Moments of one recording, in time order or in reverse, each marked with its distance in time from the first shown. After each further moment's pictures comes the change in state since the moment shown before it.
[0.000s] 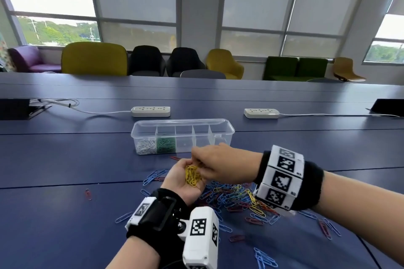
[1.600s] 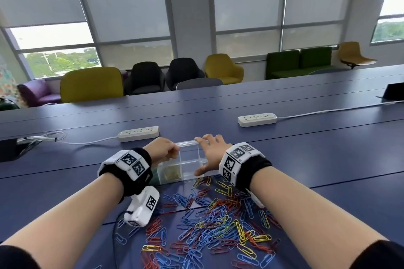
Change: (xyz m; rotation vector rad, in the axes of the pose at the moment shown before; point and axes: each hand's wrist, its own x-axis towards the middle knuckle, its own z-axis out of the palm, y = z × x) left_hand 0.096 0.088 0.058 1.403 0.208 0.378; right_hand 0.055 0.113 0.013 0.100 -0.006 0.441
